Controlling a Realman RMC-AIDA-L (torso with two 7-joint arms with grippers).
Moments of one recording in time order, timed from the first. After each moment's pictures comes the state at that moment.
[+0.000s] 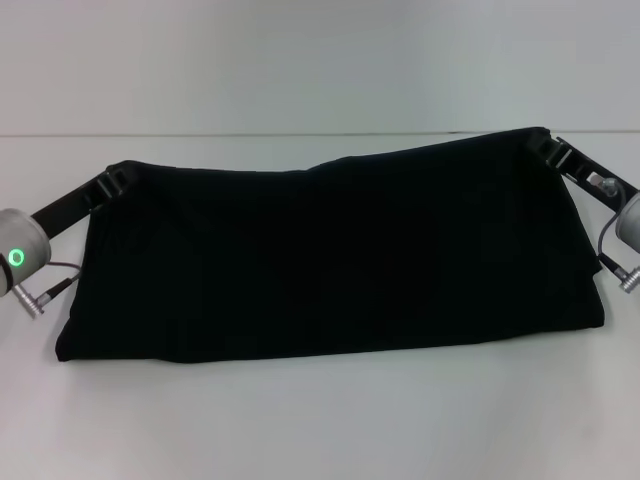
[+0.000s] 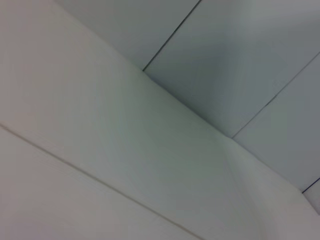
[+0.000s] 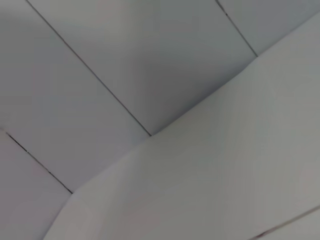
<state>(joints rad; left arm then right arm) -0.66 -2.13 0.15 0.44 1.98 0.93 -1.71 0.72 2.10 -0.35 -0.22 -1.56 -0.83 1.44</state>
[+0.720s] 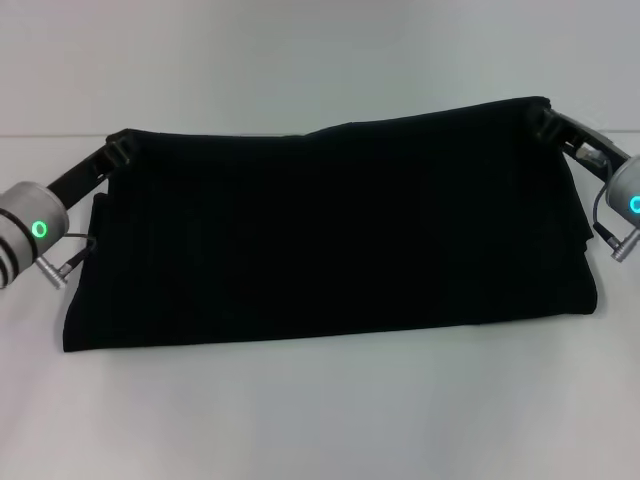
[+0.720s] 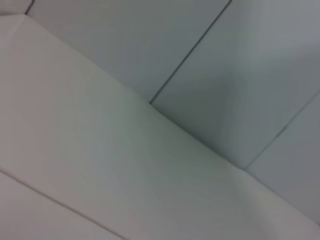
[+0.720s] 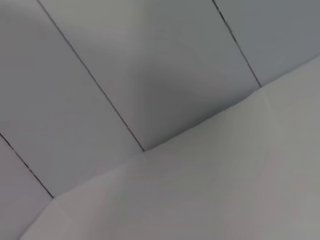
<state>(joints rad) -0.72 -2.16 0.15 0.43 1.85 0.82 -1.60 0.79 2.10 -0.35 -0.21 -1.48 -0.75 1.26</state>
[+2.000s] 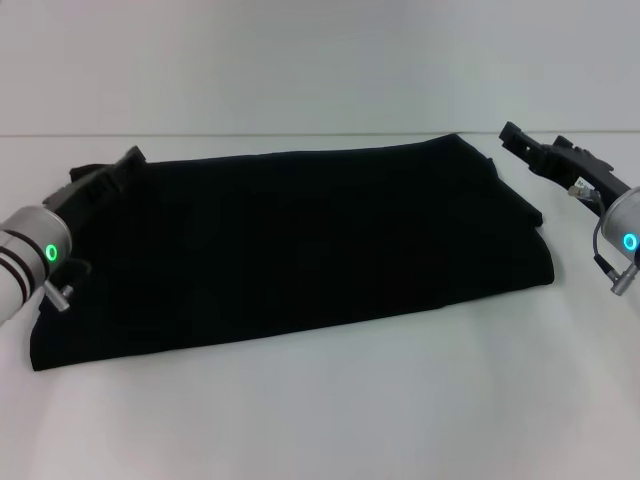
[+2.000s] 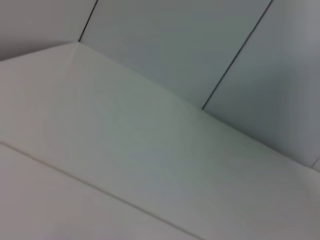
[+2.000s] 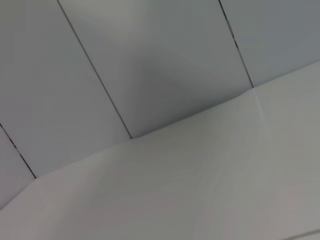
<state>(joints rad) -0.73 -2.16 0.16 0.30 1.60 0.62 -1.23 0.76 2.10 -0.38 -0.11 -1.33 -0.76 0.99</state>
